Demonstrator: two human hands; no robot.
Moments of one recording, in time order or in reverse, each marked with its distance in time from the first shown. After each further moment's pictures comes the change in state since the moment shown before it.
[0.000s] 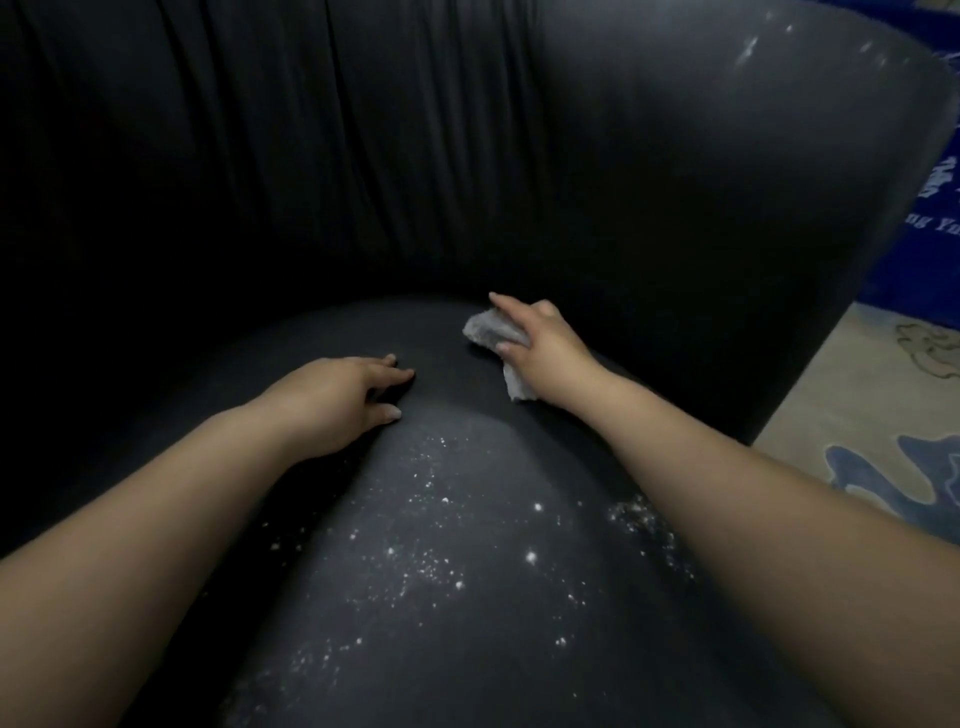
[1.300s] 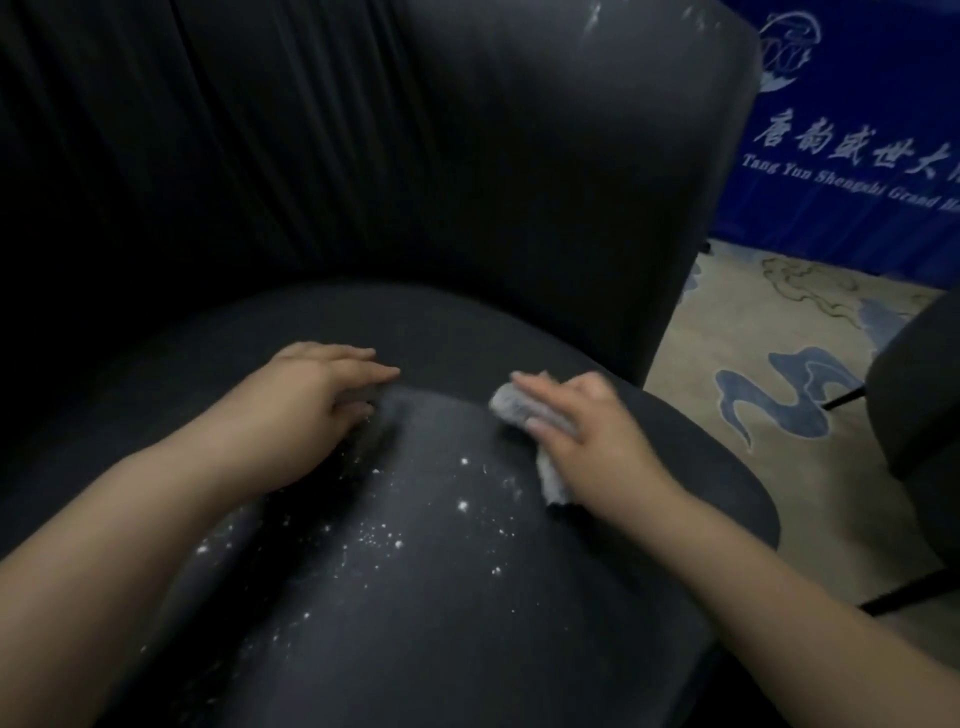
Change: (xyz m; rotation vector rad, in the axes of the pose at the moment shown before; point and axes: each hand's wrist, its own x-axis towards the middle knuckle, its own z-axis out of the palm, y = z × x) left_hand -0.034 0.057 -0.007 -0.047 0.119 0.250; right_hand -0.180 0.012 -0.031 0.029 0.218 0.186
